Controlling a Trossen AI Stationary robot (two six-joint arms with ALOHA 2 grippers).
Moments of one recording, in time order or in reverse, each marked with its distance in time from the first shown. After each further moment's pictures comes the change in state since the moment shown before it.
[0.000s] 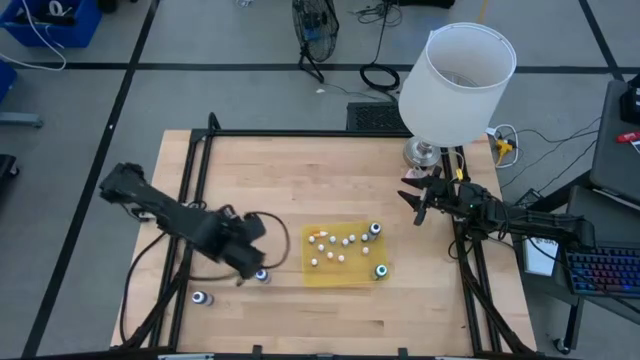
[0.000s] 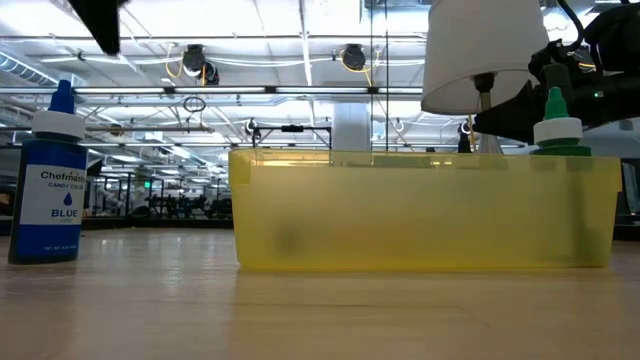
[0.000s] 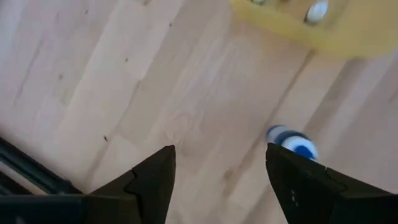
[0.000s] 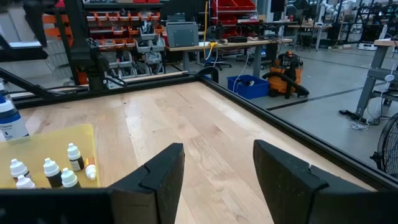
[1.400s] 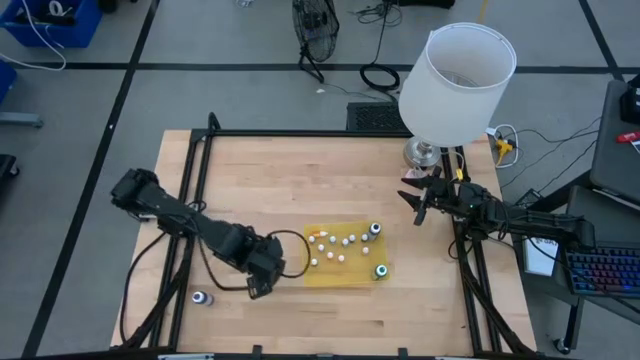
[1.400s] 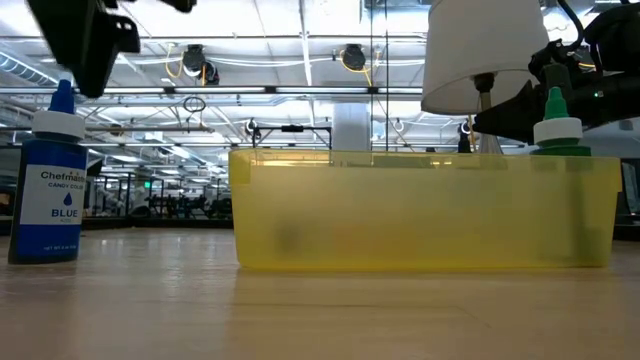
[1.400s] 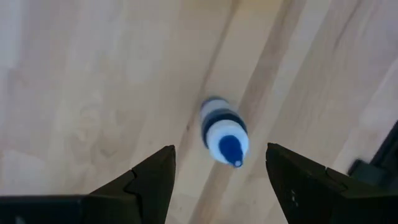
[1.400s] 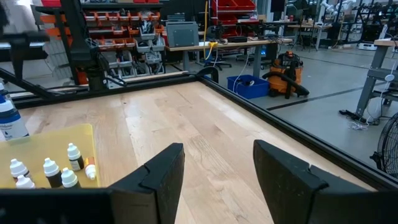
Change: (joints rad) left arm 0.029 0.097 -0.099 0.279 0.275 0.160; right arm 0.000 0.000 0.000 0.000 0.000 0.000
